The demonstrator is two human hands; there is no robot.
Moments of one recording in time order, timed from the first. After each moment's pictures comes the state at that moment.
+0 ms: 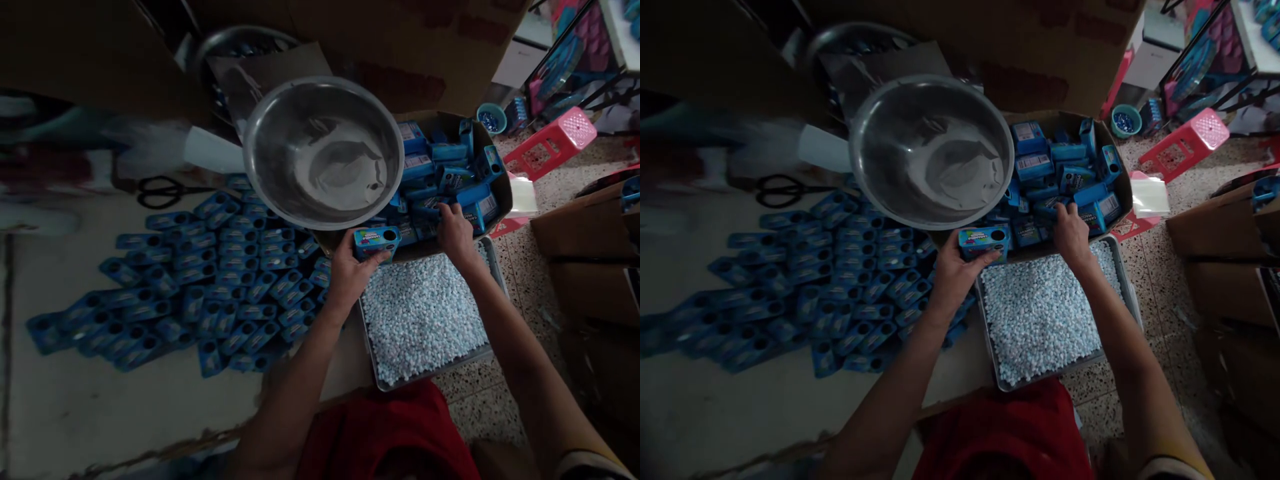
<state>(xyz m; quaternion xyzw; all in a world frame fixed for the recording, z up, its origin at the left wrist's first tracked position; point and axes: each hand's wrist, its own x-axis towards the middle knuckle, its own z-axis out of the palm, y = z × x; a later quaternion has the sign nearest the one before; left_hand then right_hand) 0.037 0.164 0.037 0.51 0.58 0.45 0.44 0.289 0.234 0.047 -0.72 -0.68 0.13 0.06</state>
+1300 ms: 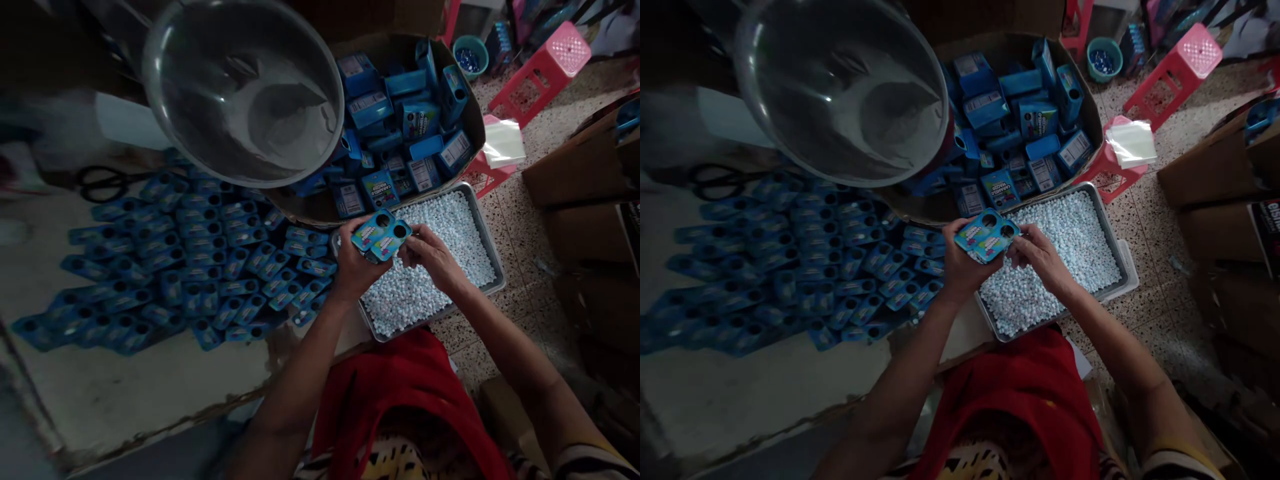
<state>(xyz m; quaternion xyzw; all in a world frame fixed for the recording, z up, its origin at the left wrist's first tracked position) 0.085 0.077 0.019 0.61 0.52 0.46 0.39 0.275 0.060 0.093 -0.57 -0.35 0.65 0.36</state>
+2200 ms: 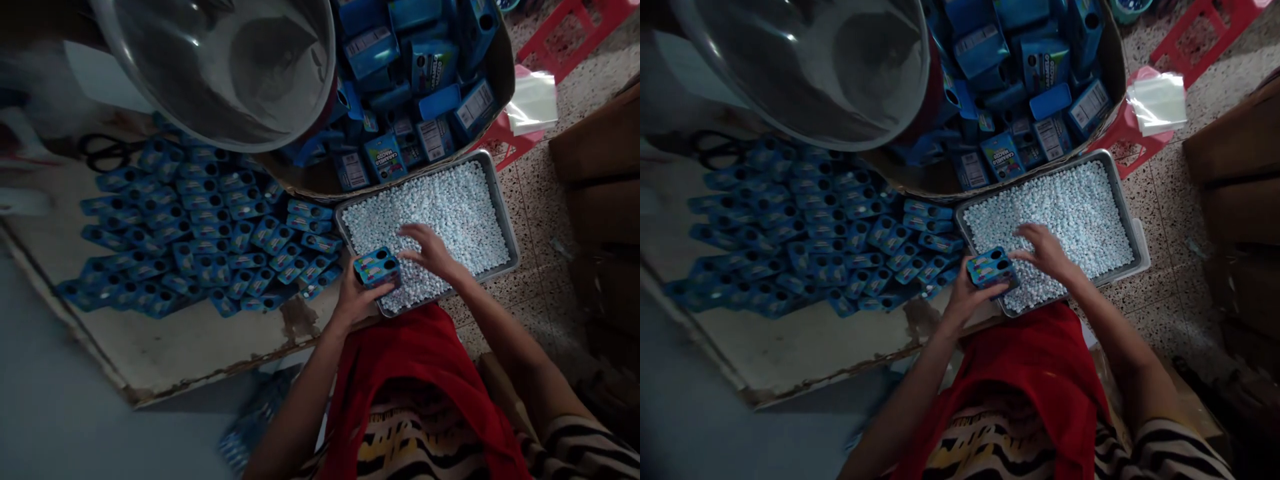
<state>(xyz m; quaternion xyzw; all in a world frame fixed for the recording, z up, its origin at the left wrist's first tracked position) 0.045 -0.032 0.001 0.36 0.62 0.28 0.64 0.285 0.022 -0.008 -0.53 -0.63 0.52 0.22</state>
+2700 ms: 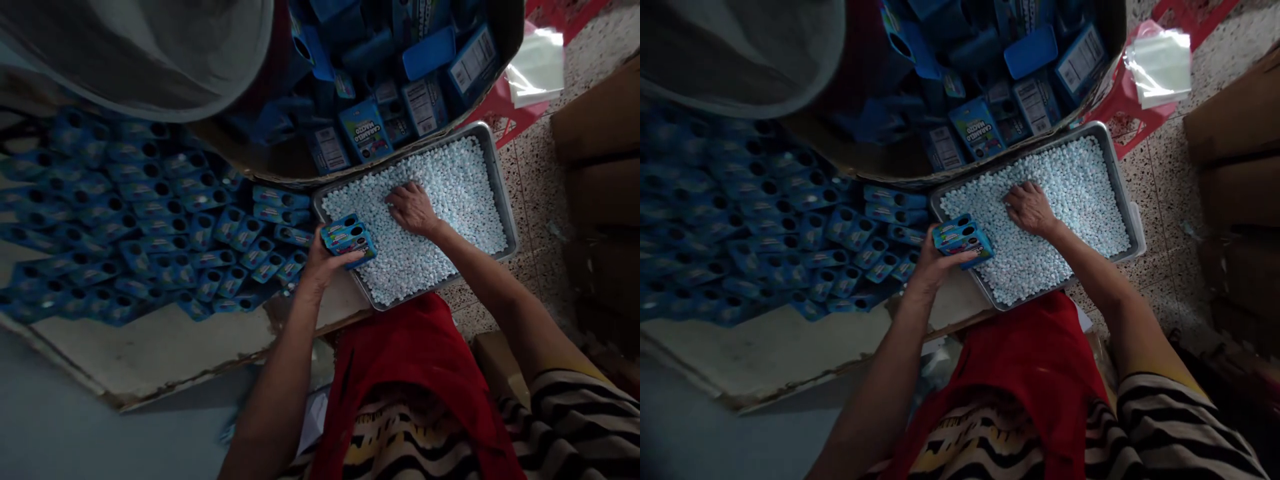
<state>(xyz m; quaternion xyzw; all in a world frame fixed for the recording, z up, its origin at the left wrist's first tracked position) 0.012 0.017 -0.064 0.40 0.60 0.30 0.62 0.296 0.079 -0.094 -0.52 -0.82 0.23 0.06</state>
